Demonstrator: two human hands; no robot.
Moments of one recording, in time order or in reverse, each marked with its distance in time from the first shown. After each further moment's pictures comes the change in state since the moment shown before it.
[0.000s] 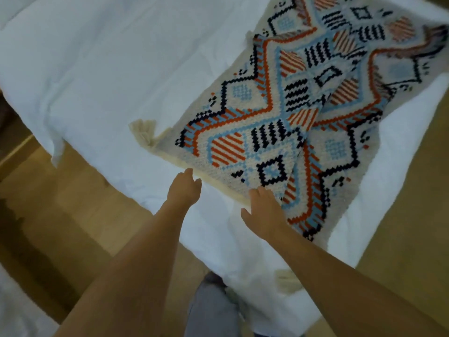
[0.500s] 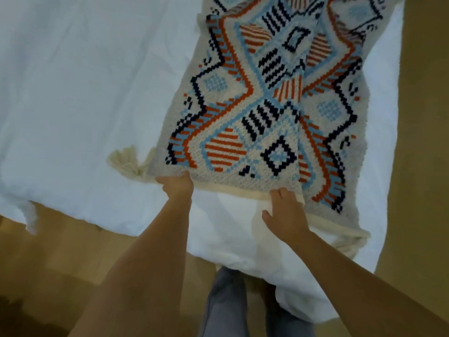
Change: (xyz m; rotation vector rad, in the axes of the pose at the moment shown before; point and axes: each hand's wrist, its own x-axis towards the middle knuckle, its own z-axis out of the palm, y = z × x) left_hand 0.089 -0.007 -0.008 -0.770 0.104 -0.407; right_hand 0.009 -0.023 0.047 0.111 0.118 0.391
